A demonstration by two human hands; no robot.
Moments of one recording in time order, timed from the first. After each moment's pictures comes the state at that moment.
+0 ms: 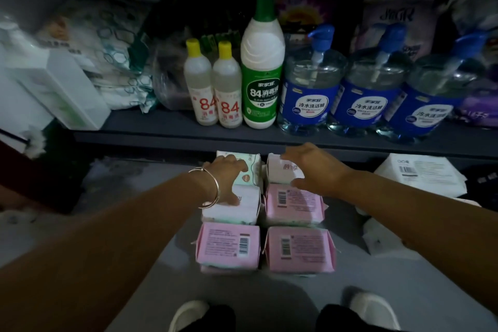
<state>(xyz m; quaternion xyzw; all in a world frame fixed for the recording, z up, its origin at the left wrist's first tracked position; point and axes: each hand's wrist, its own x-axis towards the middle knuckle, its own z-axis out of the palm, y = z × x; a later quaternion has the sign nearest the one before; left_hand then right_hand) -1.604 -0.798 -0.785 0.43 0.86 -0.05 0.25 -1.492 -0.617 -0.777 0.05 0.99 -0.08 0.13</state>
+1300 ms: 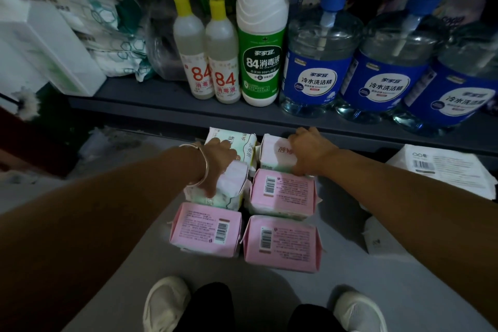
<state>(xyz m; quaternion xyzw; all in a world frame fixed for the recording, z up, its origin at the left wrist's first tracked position) -1.599 -0.778 -0.799 0.45 0.83 -0.22 0.24 -1.521 -0.587 -0.826 0.10 0.97 -0.04 0.20</state>
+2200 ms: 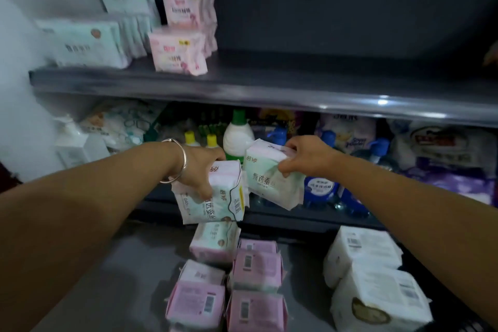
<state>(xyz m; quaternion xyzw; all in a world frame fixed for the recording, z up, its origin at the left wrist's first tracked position) -1.594 -0.776 -0.570 0.39 0.89 -0.02 0.24 -1.479 -0.571 -0.586 0.19 0.94 -0.29 0.00</state>
